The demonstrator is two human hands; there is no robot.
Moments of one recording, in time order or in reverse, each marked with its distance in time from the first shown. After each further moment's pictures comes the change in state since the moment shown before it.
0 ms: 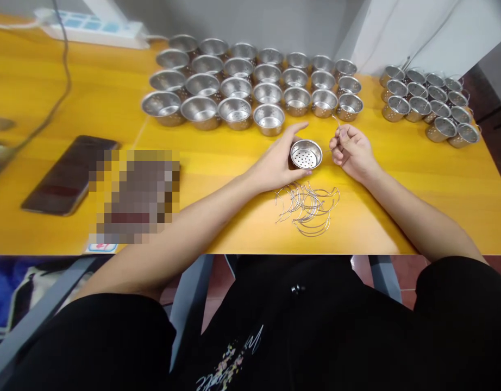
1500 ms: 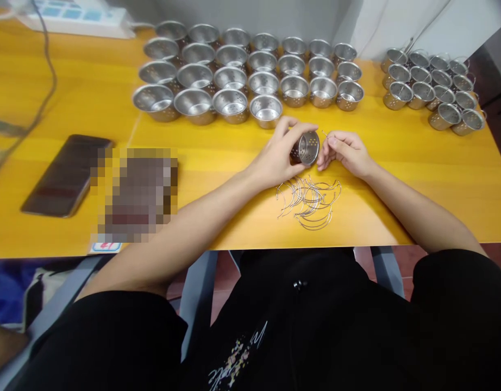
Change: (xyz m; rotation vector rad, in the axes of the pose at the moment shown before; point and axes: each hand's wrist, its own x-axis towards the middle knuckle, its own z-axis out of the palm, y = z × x) left_hand -0.001 -0.001 0.004 0.169 0.006 0.154; right_hand -0.007 0.015 -0.001 -0.211 -0.344 -0.098
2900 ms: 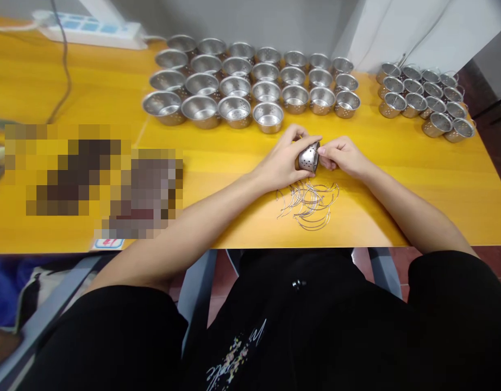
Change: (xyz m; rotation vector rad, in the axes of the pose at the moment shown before) left_hand 0.005 0.000 0.006 0.027 -0.053 0.042; right_hand 0.008 -0.020 0.004 -0.339 -0.063 -0.042
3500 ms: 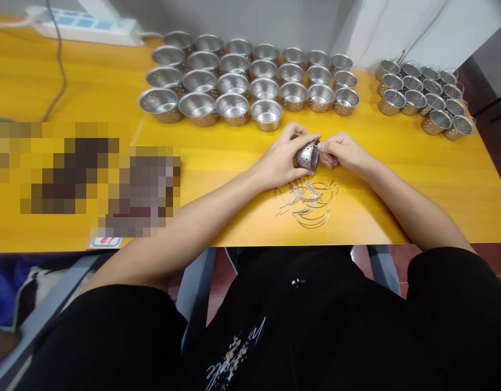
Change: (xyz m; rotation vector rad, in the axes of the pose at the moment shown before) left_hand 0.001 -0.001 -0.001 -0.038 -0.007 -0.024; right_hand 0.006 -0.002 -0.004 0.092 -0.068 0.047
